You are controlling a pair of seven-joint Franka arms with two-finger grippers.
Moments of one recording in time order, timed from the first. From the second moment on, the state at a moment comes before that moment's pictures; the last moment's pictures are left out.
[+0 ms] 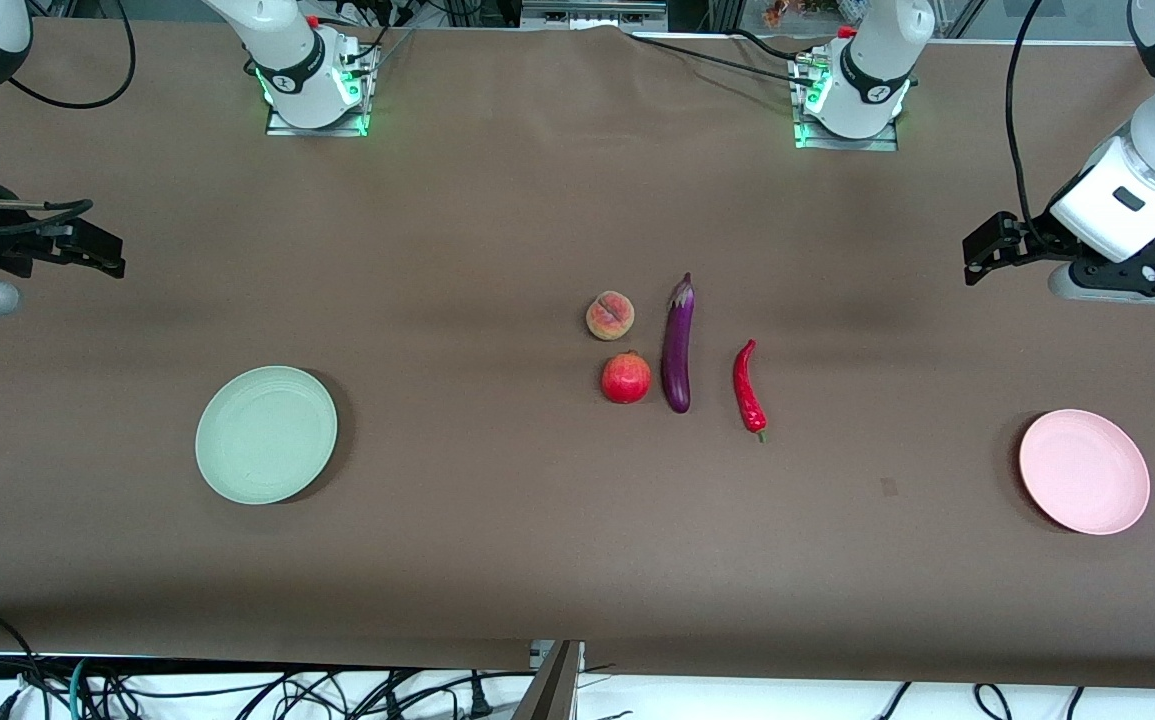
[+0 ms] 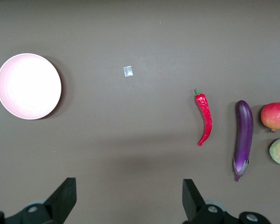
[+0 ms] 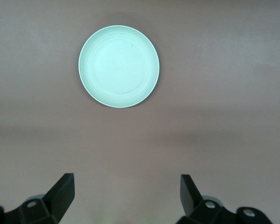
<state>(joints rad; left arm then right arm) -0.05 0.02 -0.05 -1.65 0.03 1.69 -0.04 0.06 0.15 -0.02 -1.45 -0.07 1.50 0.00</state>
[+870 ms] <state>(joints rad) -0.06 0.03 -0.05 -1.65 0.03 1.65 -0.04 0.06 0.15 -0.02 -1.45 -0.07 1.50 0.00</state>
